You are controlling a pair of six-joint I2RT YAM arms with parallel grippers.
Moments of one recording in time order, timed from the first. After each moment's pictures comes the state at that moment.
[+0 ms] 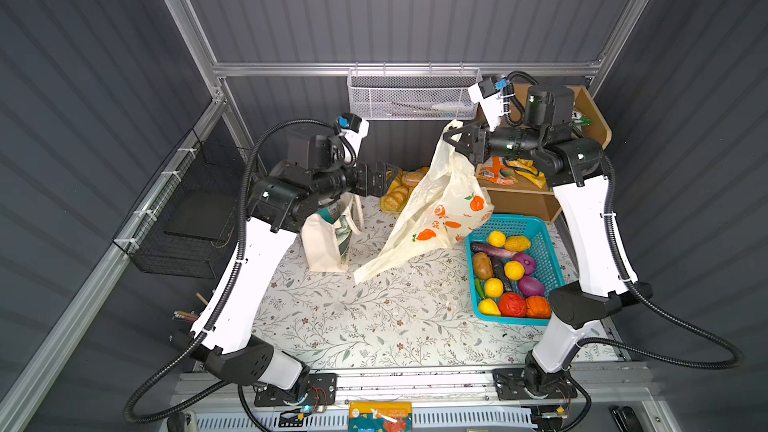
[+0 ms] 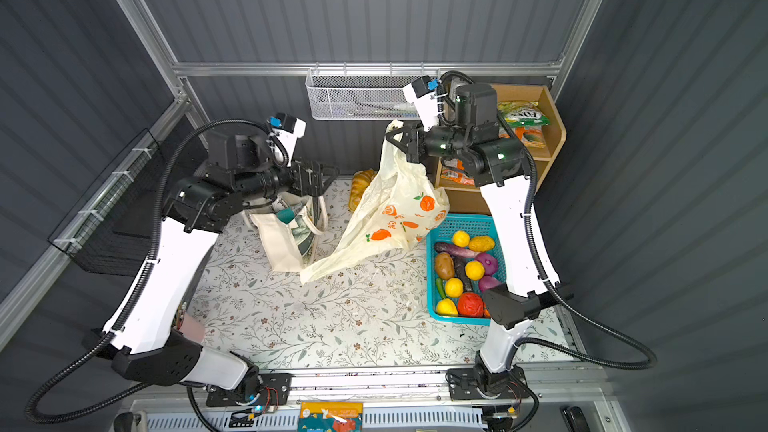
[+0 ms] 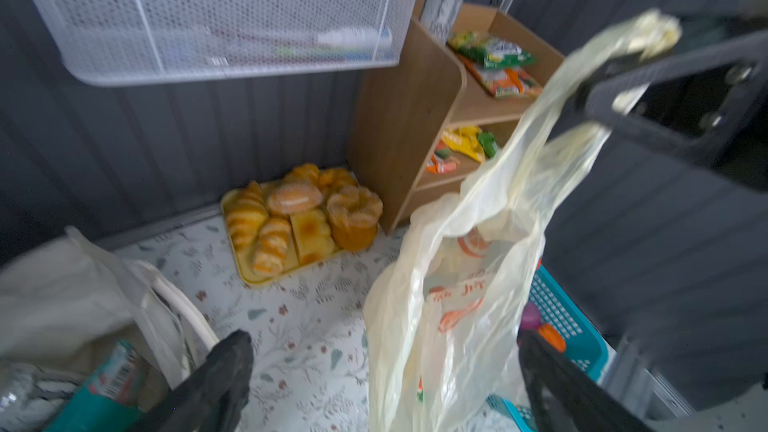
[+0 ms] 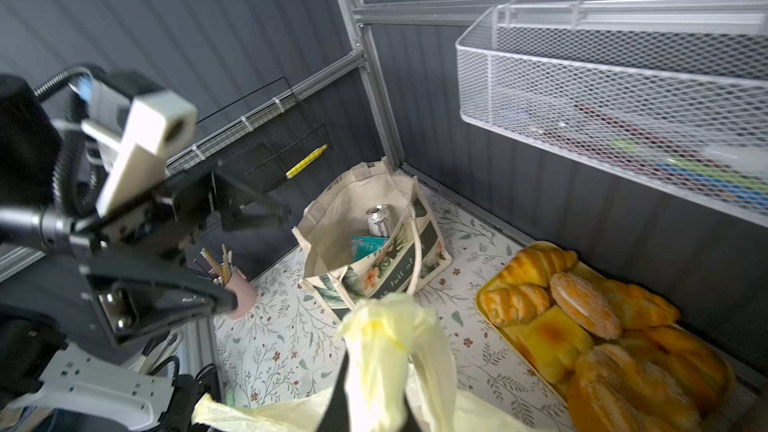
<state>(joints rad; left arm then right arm) -0.52 1.51 2.08 -0.89 0.23 -0.16 0.36 1.79 2.43 -0.95 -0.72 0.09</state>
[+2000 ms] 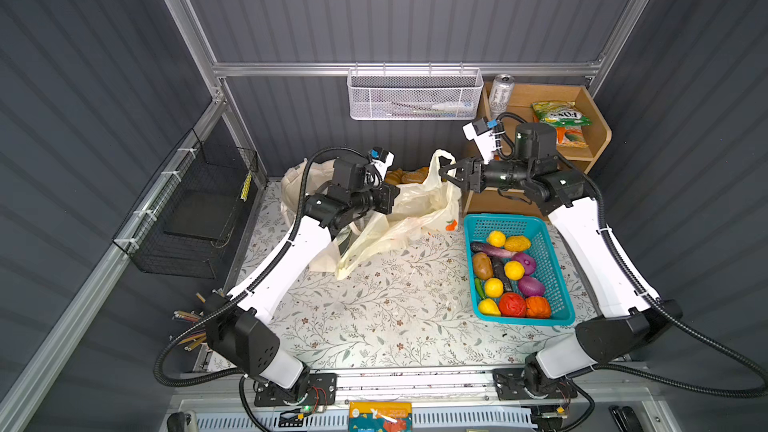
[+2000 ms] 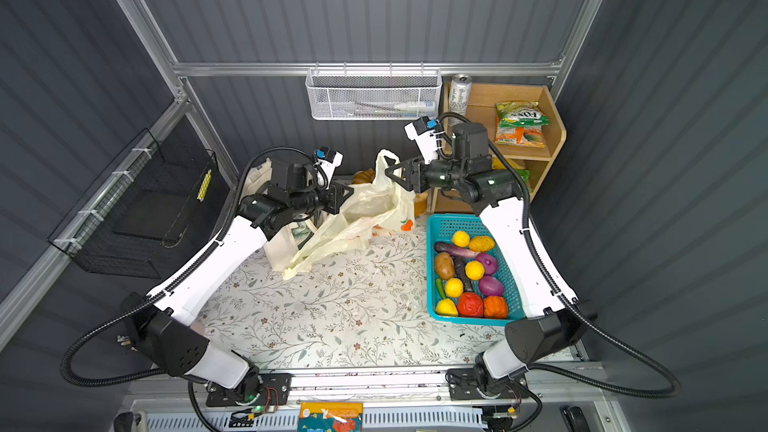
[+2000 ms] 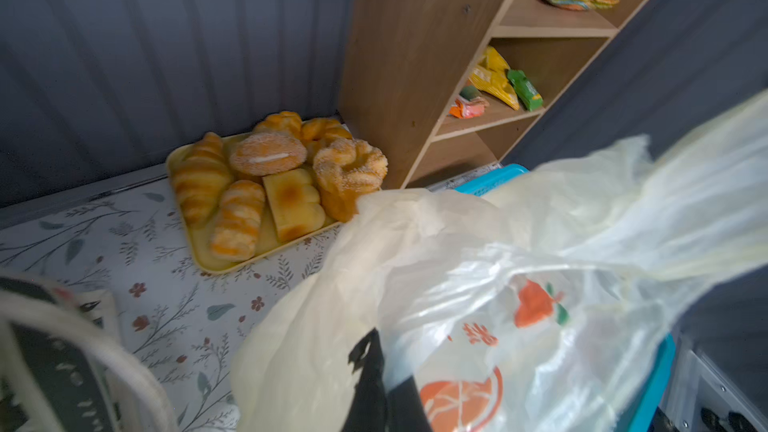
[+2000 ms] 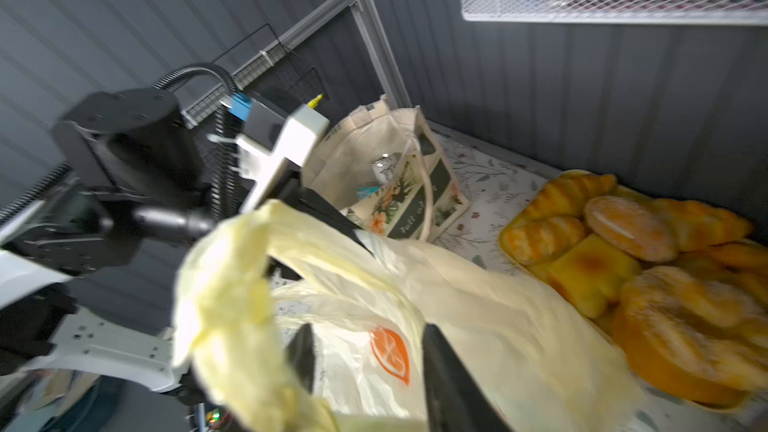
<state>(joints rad) -0.54 1.53 1.59 -0.53 0.24 -0.20 0.29 1.51 1.78 -0.68 -0.71 0.18</state>
